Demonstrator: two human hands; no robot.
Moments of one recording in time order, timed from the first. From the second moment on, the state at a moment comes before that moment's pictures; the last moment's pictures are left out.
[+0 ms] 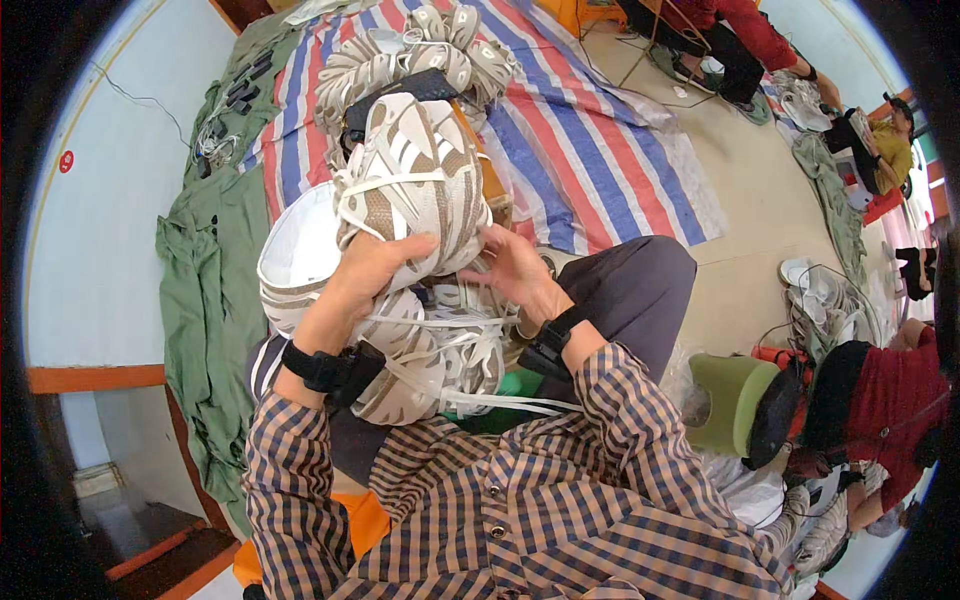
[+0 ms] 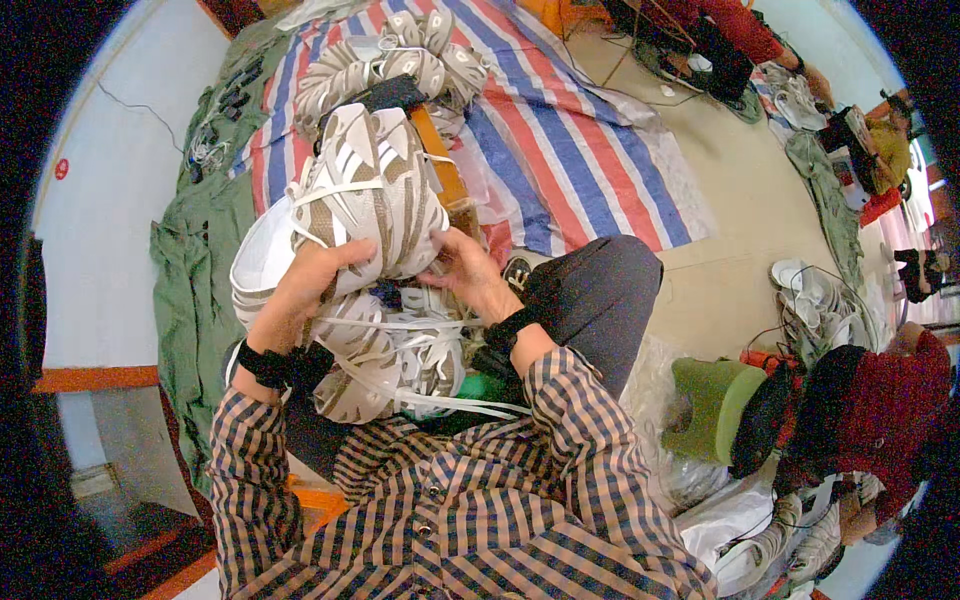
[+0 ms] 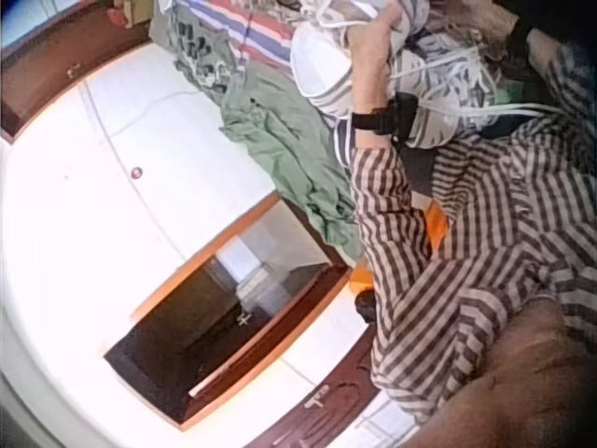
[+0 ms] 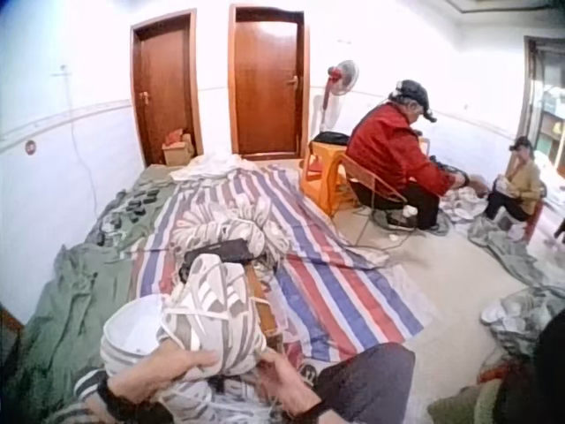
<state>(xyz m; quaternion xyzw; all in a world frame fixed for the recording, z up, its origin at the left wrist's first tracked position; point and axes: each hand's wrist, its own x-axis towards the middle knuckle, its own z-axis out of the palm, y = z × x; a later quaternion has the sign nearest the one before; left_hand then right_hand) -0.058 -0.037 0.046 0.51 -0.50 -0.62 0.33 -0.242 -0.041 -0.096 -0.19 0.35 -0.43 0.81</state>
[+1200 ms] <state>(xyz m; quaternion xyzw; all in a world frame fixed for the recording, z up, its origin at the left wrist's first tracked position) -0.142 -0.027 -0.069 0.62 -0.78 0.09 0.01 -0.237 -0.027 -0.044 -0.71 0.61 -0.32 0.15</state>
